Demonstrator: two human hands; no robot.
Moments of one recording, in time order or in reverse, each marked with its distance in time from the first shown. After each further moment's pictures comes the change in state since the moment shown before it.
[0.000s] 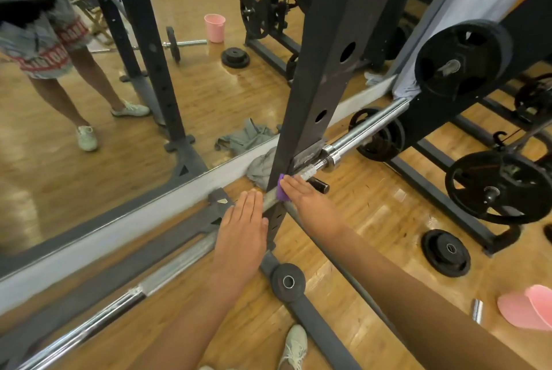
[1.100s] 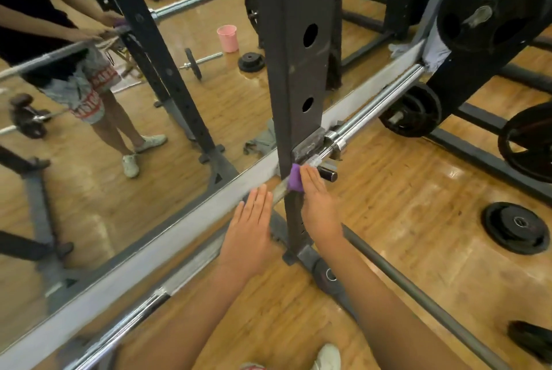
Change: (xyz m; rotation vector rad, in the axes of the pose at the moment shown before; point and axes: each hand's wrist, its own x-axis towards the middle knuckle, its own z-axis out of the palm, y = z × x) left_hand -0.004 -0.006 -0.009 0.196 -0.138 0.148; right_hand -0.001 -0.008 0.052 0.421 0.397 0.289
